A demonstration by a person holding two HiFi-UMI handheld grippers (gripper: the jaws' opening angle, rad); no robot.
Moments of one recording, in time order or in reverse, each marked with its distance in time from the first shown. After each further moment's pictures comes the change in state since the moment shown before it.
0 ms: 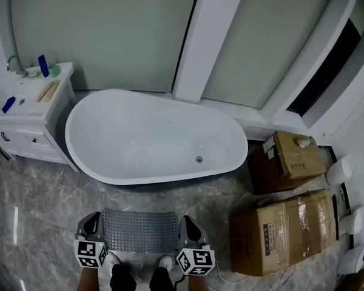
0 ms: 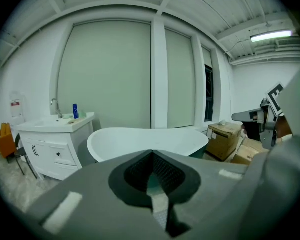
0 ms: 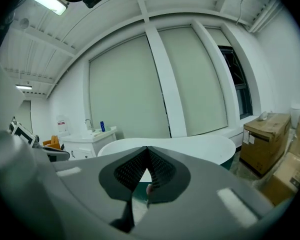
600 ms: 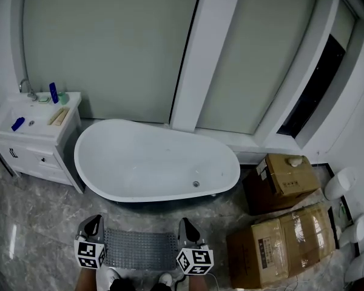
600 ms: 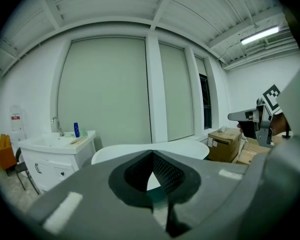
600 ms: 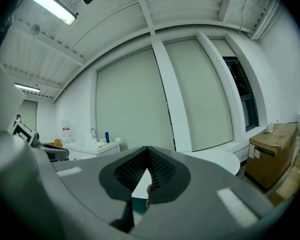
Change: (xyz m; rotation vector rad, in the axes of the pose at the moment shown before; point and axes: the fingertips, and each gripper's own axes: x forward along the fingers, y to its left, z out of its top) left arm -0.044 -0.002 0.076 0.071 -0.140 0.011; right arm -0.024 0.017 0.073 -0.042 -0.128 0.055
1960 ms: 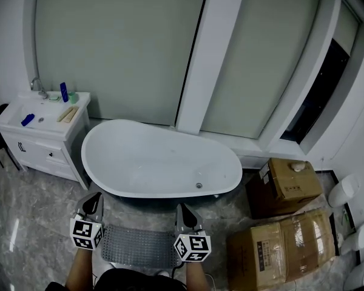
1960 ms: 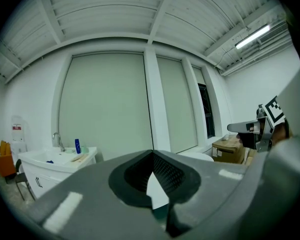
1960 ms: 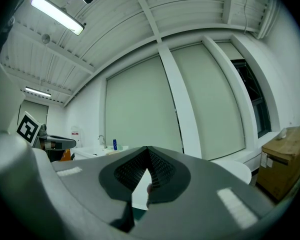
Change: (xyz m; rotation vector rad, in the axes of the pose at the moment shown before) left arm -0.008 -0.001 0.082 0.039 -0.145 0.033; right arm 0.007 0.009 0.045 -0.030 -0.086 0.108
